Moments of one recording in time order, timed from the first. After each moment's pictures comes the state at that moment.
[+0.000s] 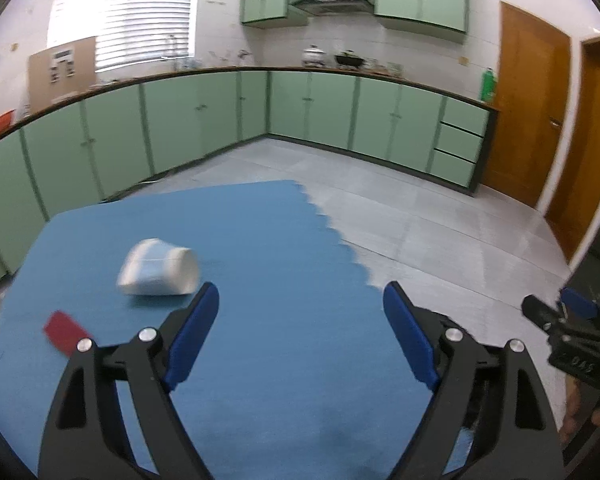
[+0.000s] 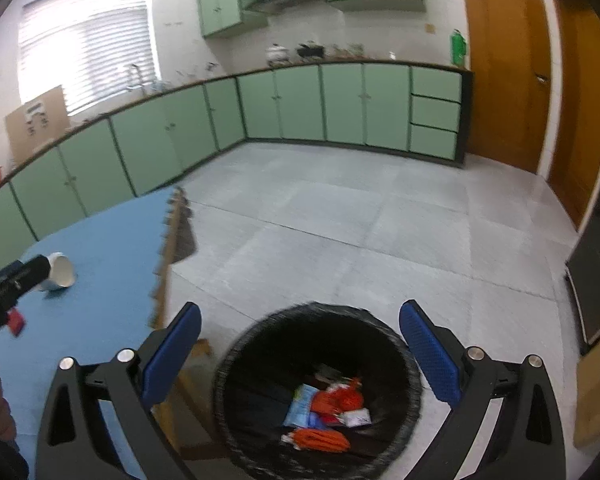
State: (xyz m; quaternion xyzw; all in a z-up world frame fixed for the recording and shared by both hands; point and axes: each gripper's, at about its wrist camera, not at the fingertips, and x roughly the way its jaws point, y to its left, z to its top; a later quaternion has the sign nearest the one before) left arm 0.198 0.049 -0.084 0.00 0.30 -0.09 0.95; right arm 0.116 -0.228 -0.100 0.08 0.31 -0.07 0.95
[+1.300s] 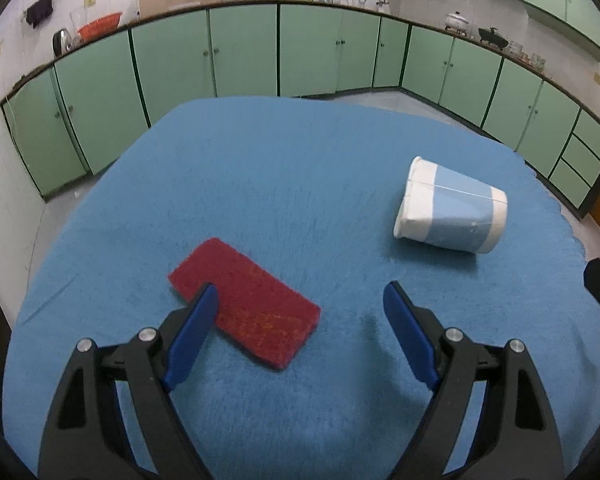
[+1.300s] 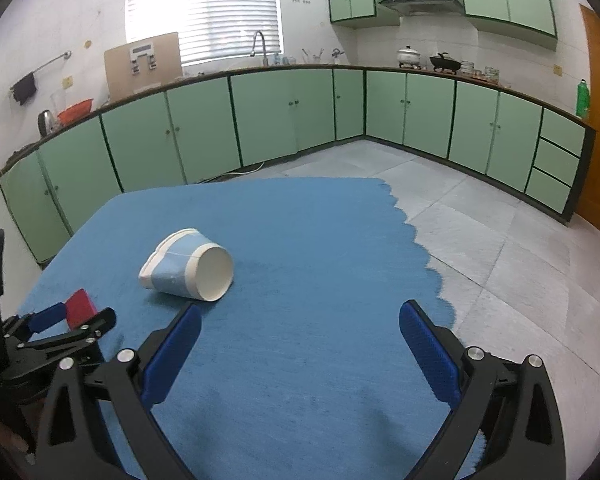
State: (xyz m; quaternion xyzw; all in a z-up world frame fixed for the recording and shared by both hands) left arm 0.257 0.242 -0.157 -0.06 0.40 0.11 0.91; right arm 0.226 -0.004 -0.120 0.01 0.32 0.10 0.94
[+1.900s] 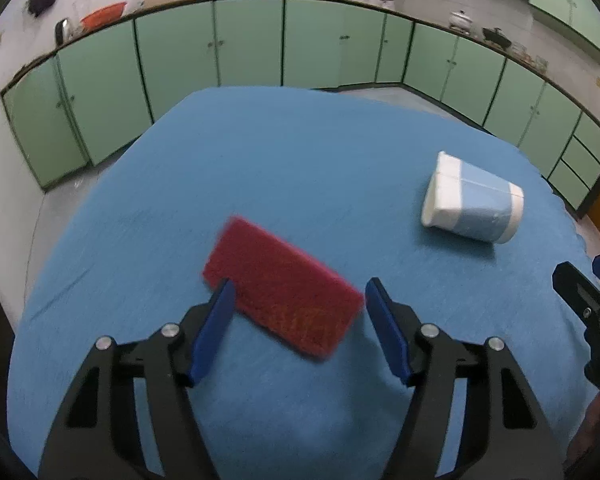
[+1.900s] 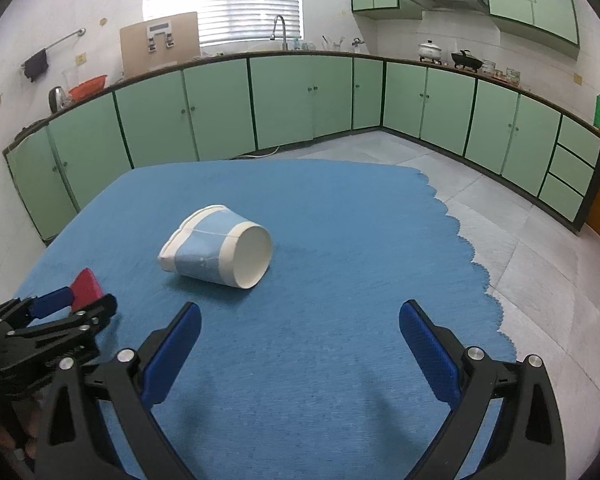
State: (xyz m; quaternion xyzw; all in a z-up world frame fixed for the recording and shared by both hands) left arm 0.243 0.272 -0.160 -0.09 0.42 0.11 0.90; right arm 0.231 0.028 -0.134 -0.02 0.33 0.12 0.93
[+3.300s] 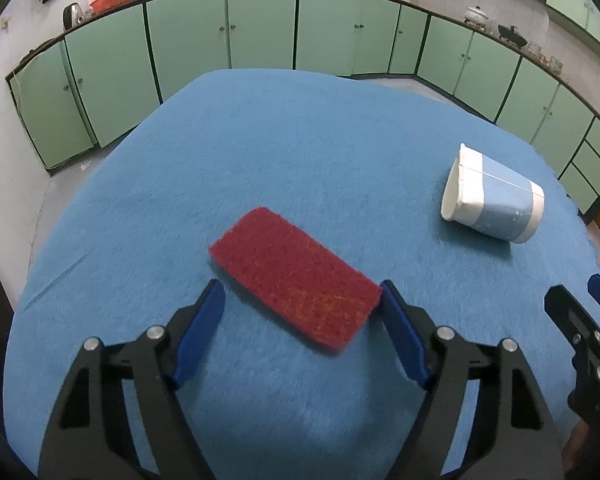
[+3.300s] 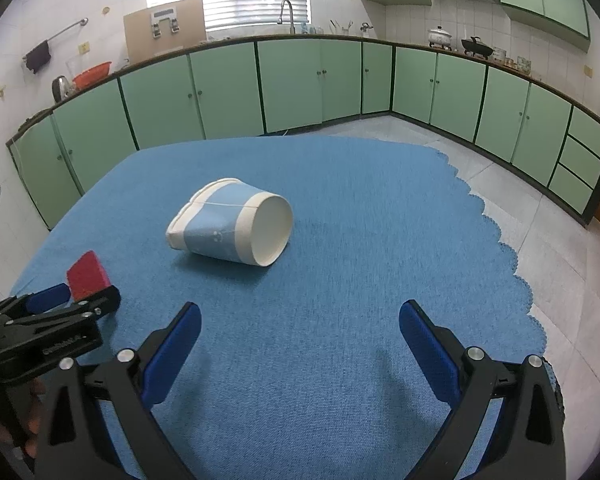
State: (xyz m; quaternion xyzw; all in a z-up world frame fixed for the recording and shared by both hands) left arm 0.245 0.283 -0.168 -0.09 0.43 0.12 0.89; right arm 0.233 0.036 -0.149 -0.02 0.36 0.13 0.92
